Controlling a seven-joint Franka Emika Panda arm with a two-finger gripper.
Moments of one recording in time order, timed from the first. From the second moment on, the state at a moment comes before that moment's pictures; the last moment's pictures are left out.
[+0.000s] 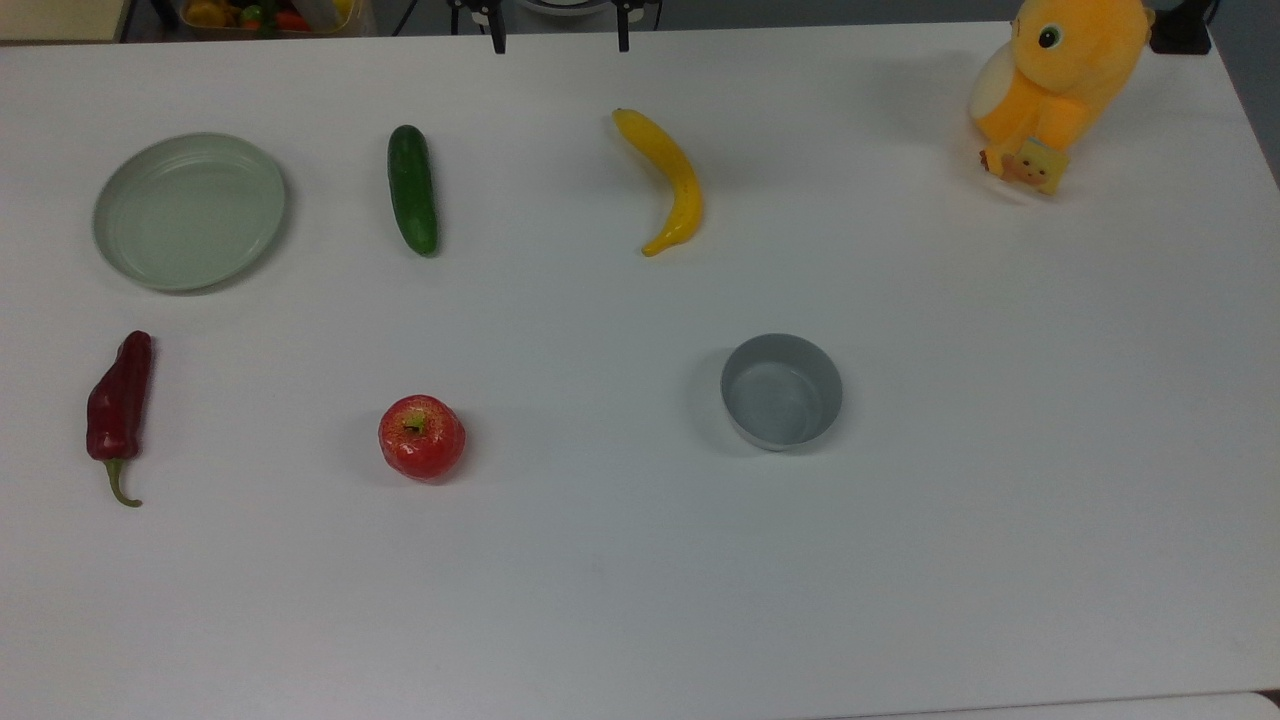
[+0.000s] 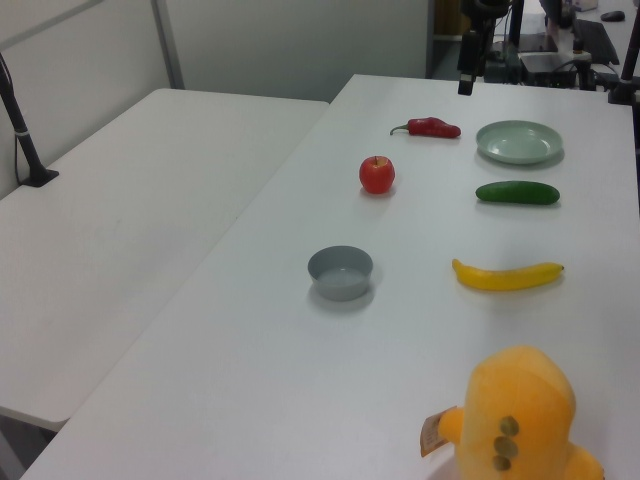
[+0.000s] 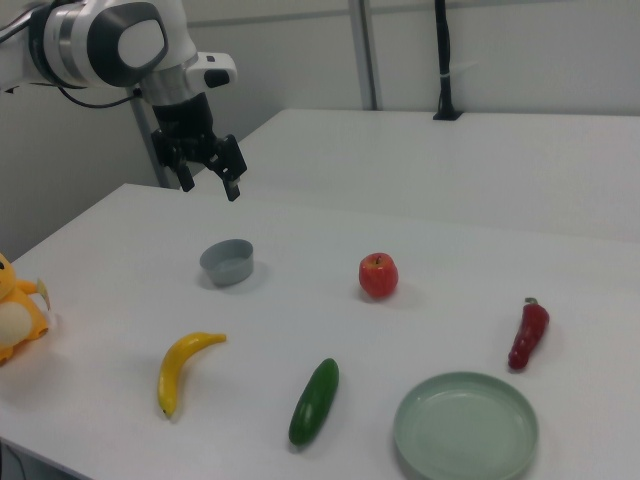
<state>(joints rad) 0.11 -0.01 0.02 -1.65 0.02 1.72 0.05</state>
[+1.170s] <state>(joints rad) 0.11 -0.01 0.02 -1.65 0.02 1.72 0.05</state>
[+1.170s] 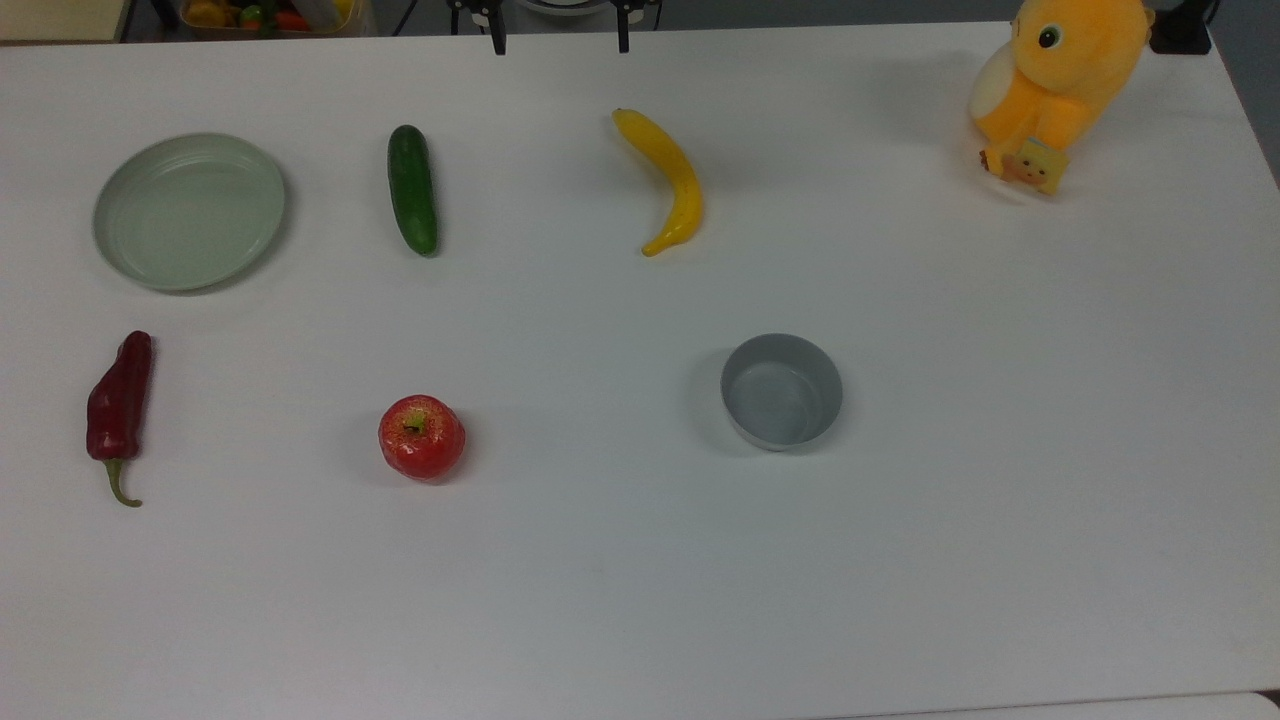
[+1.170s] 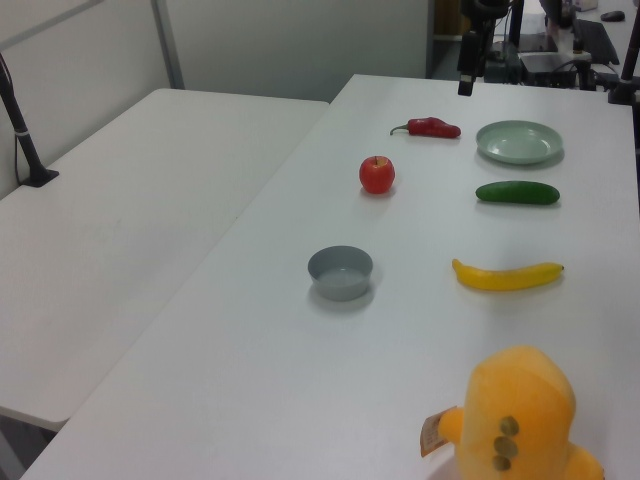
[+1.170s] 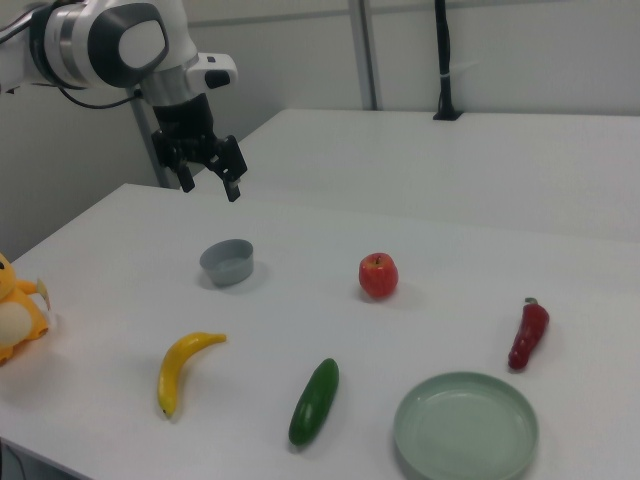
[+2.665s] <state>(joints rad) -0.05 0.52 0.00 -1.30 0.02 2.07 -0.12</state>
